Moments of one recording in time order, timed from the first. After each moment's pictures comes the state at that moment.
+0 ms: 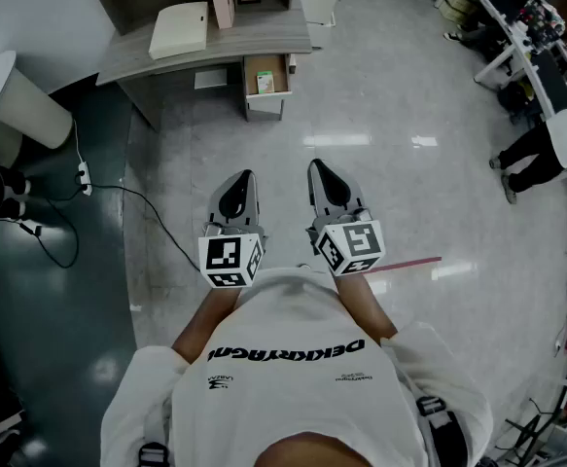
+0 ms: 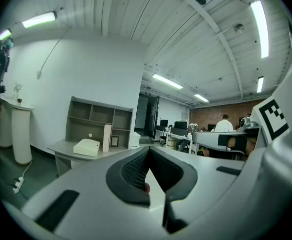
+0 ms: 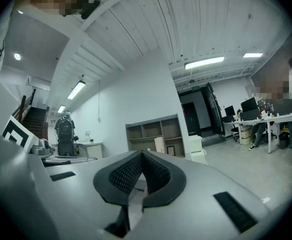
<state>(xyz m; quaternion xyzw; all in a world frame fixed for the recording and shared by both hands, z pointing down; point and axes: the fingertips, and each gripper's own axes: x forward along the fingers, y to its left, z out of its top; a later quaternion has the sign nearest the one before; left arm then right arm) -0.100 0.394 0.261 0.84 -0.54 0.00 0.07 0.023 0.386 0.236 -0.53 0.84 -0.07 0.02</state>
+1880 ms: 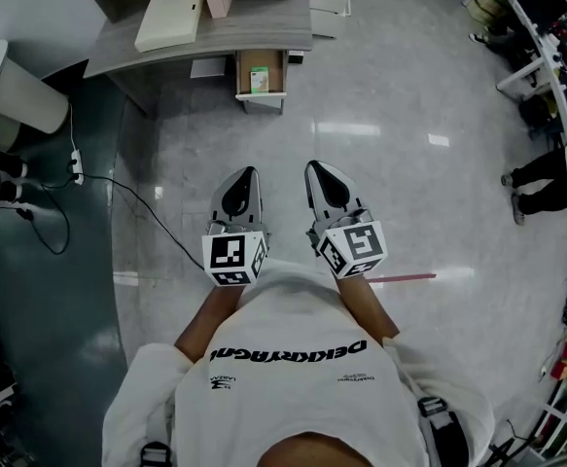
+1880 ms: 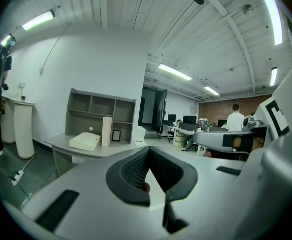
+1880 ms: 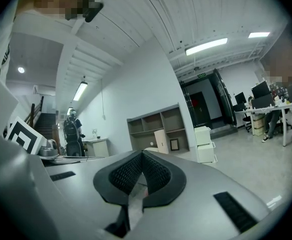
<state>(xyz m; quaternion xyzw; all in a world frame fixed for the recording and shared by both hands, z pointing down) 0.002 0.275 0.311 0.81 -0.58 0.03 0.09 0.110 0.264 0.287 -0.47 0.88 -0.10 0.01</state>
